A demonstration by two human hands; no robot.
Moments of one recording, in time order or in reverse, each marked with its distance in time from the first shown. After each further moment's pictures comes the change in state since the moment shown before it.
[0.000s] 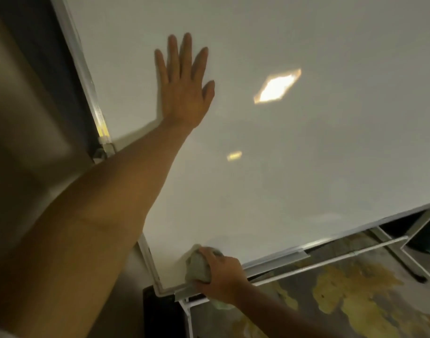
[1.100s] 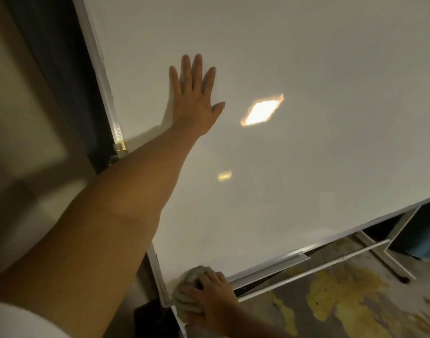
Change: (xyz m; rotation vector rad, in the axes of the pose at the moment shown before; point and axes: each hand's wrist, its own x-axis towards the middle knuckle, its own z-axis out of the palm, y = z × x) left_hand 0.016 -0.007 0.003 -0.052 -0.220 0.065; right_hand -0.007 -0.031 0.046 -0.186 0.059 -0.281
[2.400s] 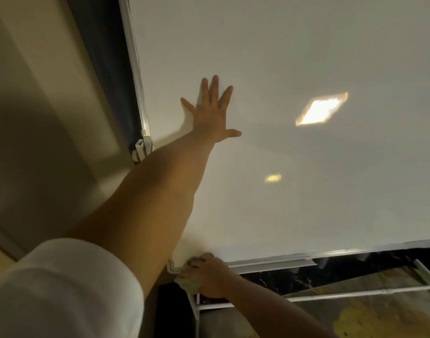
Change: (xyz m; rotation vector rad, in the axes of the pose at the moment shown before) left_hand -0.025 0.041 -0.015 0.025 -0.402 -0.153; right_hand 0.015 0.037 -0.020 -0.219 -0.320 -0.418
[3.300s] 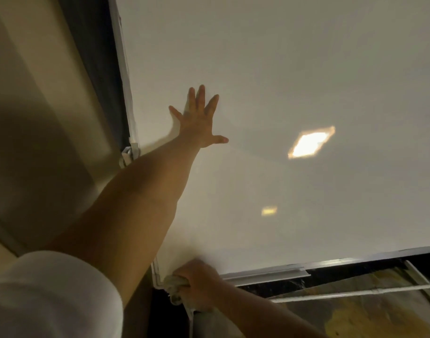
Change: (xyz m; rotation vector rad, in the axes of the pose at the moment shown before) left_hand -0.025 -0.004 -0.010 -0.024 -0.056 -0.012; right_hand -0.023 -0.037 0.005 0.590 0.187 0.263
